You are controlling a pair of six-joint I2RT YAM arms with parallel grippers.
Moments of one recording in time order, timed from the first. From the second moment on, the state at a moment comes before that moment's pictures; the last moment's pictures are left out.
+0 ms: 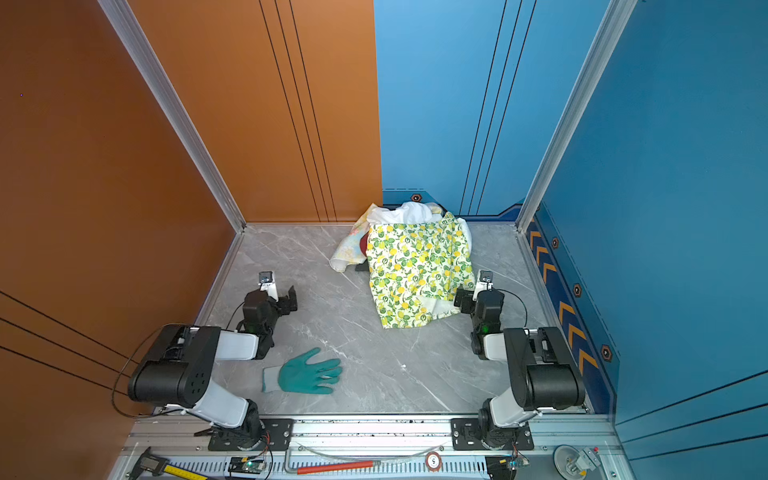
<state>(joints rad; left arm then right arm) -0.05 1.56 0.37 0.84 -0.19 0.00 0.02 1.54 0.36 0.83 0.15 0.07</state>
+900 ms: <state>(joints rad) -0.05 1.56 0.37 0.84 -0.20 0.00 0.02 1.54 0.36 0.83 0.15 0.07</state>
